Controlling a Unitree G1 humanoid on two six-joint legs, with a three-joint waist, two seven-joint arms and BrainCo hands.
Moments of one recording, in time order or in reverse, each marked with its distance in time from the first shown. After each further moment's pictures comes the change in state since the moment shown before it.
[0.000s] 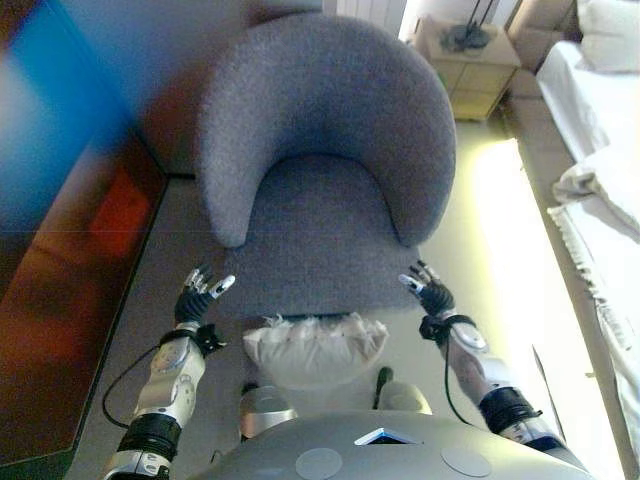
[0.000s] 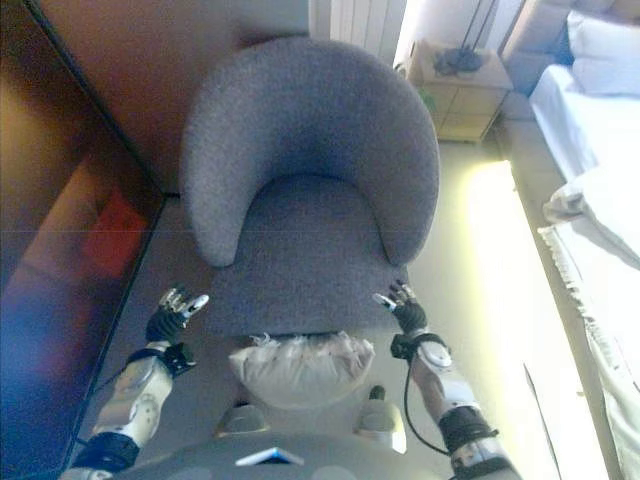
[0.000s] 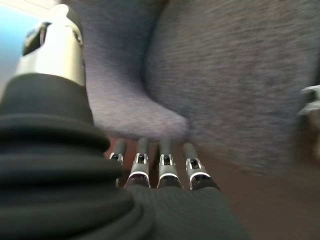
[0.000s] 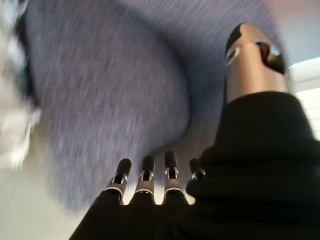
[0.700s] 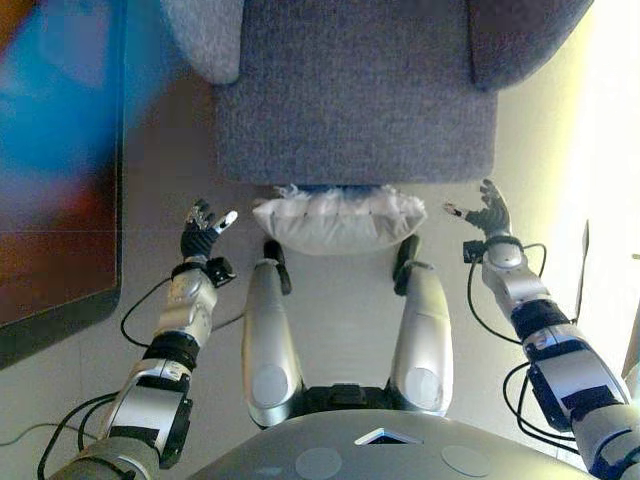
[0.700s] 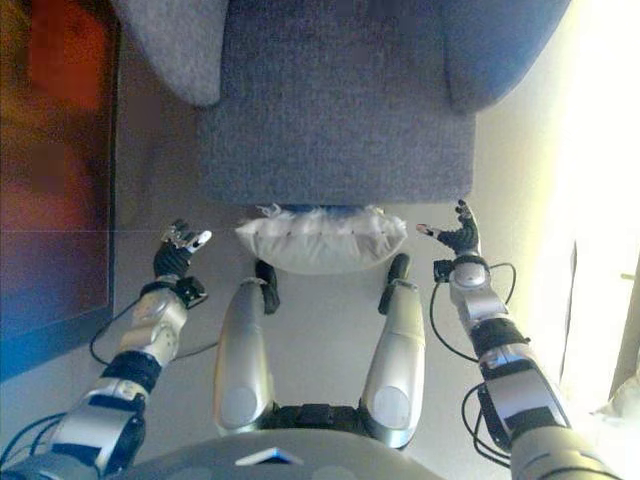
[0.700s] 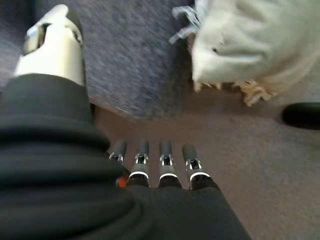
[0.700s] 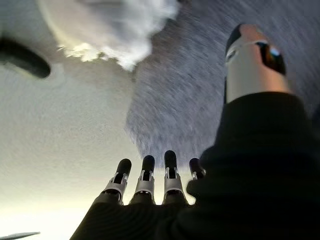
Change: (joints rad) left arm -0.410 0.028 -0.047 0.276 -0.054 -0.110 0.059; right arm -0.463 -0.160 0.078 0.285 -0.327 -0.062 -0.181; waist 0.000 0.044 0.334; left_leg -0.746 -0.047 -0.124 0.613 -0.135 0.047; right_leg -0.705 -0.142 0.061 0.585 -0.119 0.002
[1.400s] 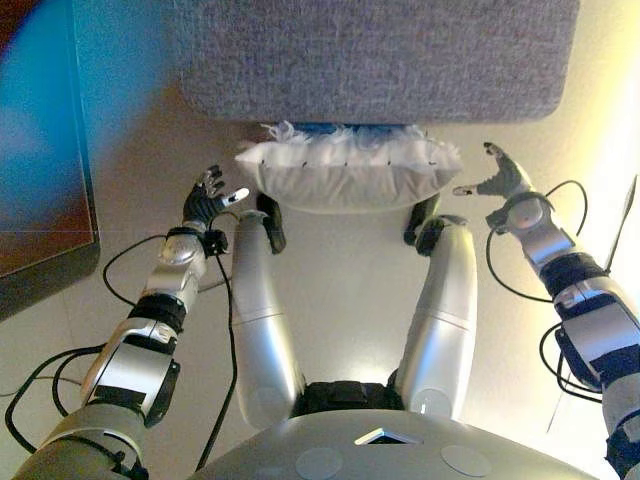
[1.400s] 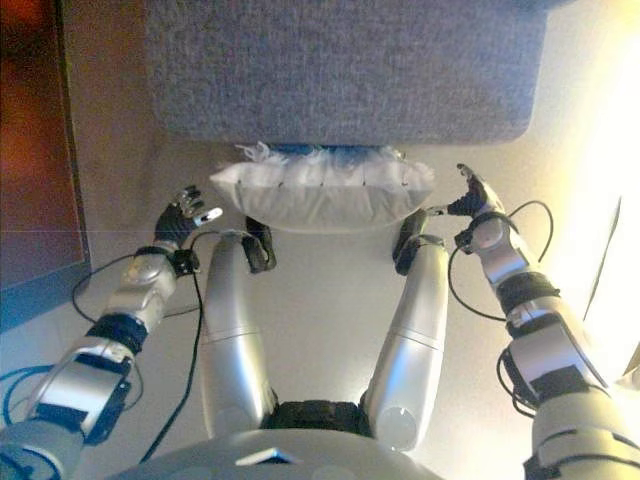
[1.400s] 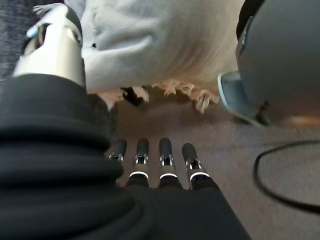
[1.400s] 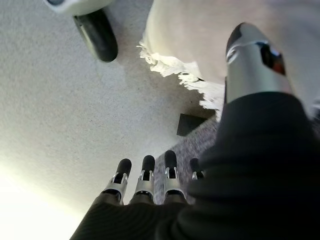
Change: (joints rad) left arm -0.219 0.121 -0.161 0.110 0.029 0.016 -0.180; right arm -0.265 -0.161 0.199 0.118 -0.256 0.073 0.137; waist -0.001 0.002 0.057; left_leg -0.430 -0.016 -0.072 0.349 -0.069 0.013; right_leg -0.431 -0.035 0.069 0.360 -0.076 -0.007
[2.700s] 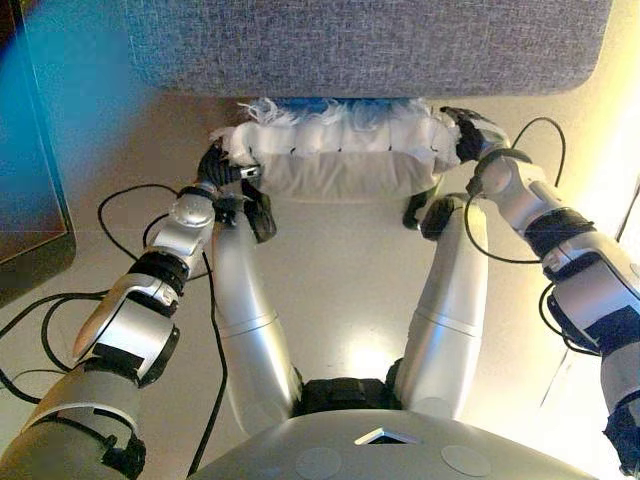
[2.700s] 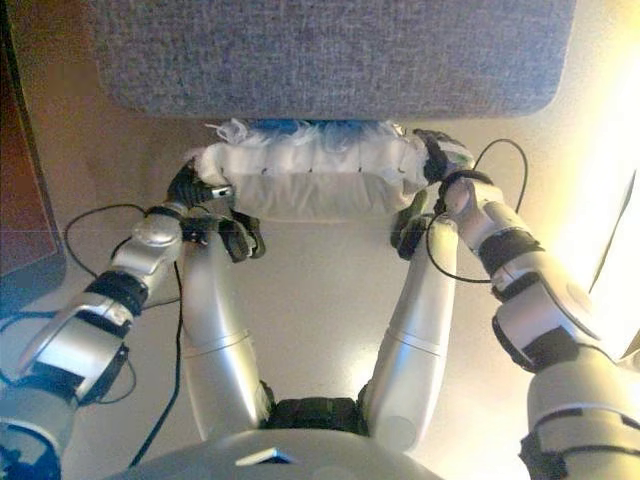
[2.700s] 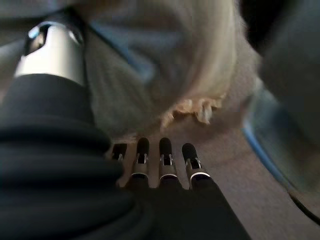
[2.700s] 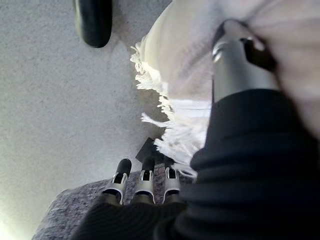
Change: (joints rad) left arm -0.223 0.020 -0.241 0.078 0.139 0.039 0.121; right arm -0.221 0.065 0.249 0.019 -0.163 0.014 0.033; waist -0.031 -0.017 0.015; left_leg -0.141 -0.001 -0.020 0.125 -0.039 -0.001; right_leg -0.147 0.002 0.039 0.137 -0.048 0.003
